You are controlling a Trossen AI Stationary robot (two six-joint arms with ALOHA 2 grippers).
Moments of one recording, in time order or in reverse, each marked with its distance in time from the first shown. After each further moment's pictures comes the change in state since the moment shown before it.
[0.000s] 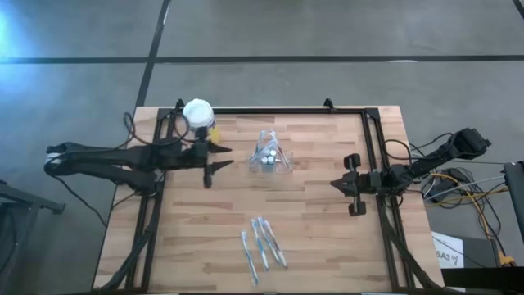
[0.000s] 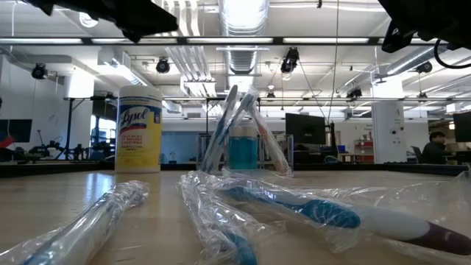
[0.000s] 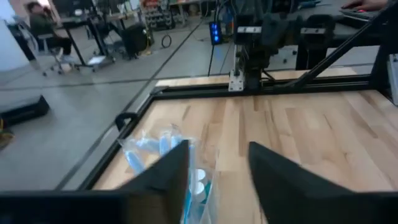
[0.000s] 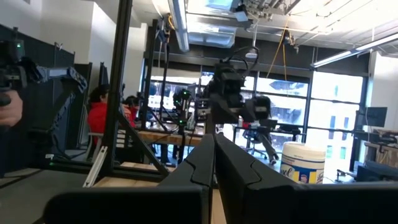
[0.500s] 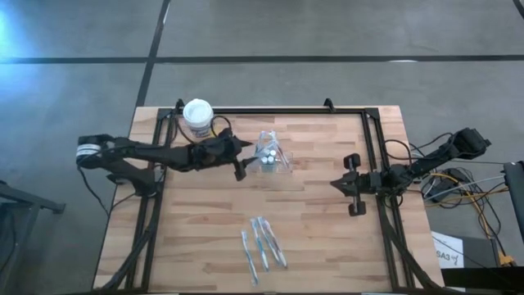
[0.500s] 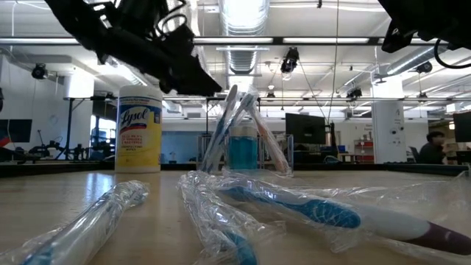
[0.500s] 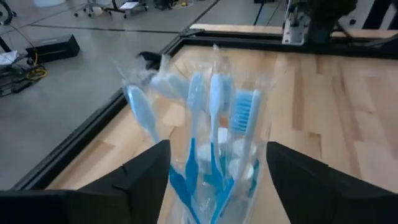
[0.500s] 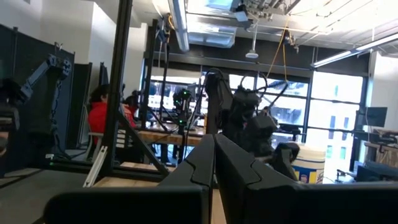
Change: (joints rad) left arm 0.141 0.514 0.001 0.363 -0.036 -0.100; right arm 0.000 0.000 0.000 0.000 0.000 0.000
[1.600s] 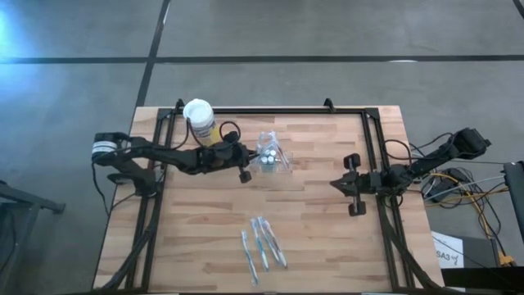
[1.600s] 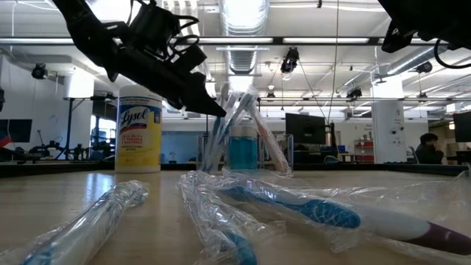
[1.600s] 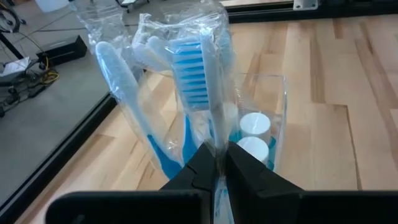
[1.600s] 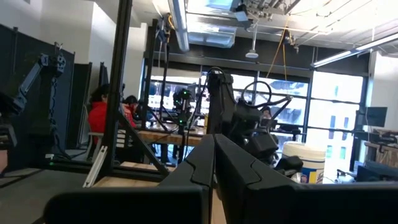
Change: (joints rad) left arm -0.003 0.165 0.004 0.108 -0.041 0.088; right arm 0.000 0.000 0.000 0.000 0.000 0.000
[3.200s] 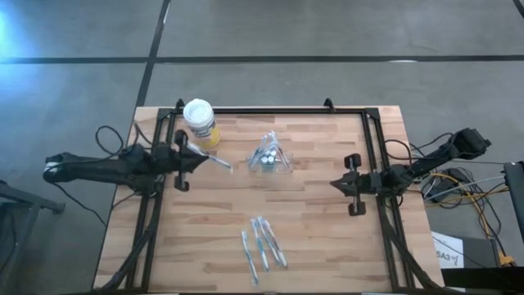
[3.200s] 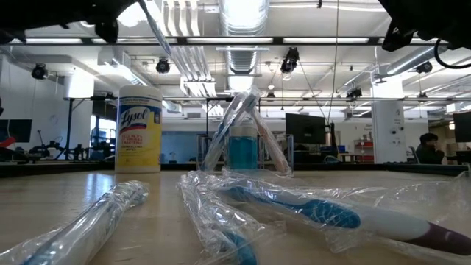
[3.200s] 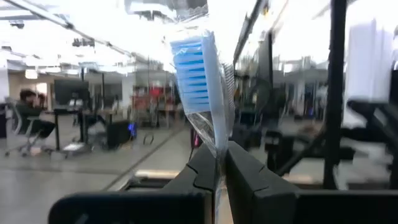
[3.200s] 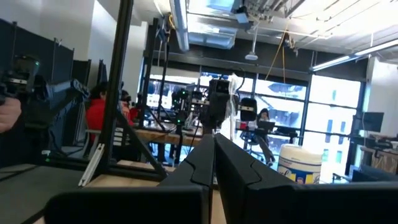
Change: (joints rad) left arm -0.160 -0.954 -0.362 -0.007 0.155 -0.064; right arm 0.000 -0.003 0.000 -0.001 -0.001 -0.031
